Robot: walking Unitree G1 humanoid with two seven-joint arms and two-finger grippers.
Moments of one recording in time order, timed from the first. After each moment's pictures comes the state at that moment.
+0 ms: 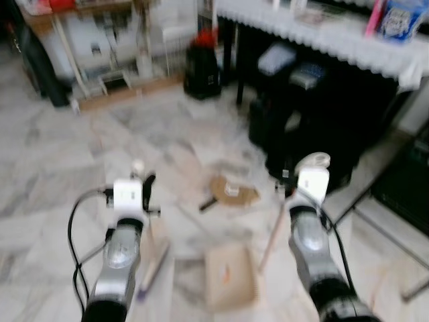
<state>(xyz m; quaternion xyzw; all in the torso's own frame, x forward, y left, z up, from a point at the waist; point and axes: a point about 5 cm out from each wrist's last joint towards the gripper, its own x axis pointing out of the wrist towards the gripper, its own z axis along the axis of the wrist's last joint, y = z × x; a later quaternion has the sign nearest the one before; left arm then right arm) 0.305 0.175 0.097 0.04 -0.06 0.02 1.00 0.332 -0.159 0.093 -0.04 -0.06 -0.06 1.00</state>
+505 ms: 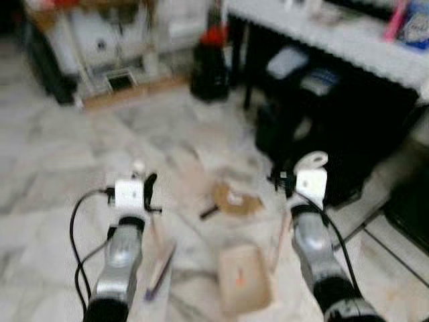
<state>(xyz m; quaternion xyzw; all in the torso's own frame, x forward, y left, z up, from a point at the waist) 0.304 0.178 0.097 0.04 -0.06 0.03 1.00 0.334 -0.150 0.096 -0.07 -0.07 -0.03 0.99</state>
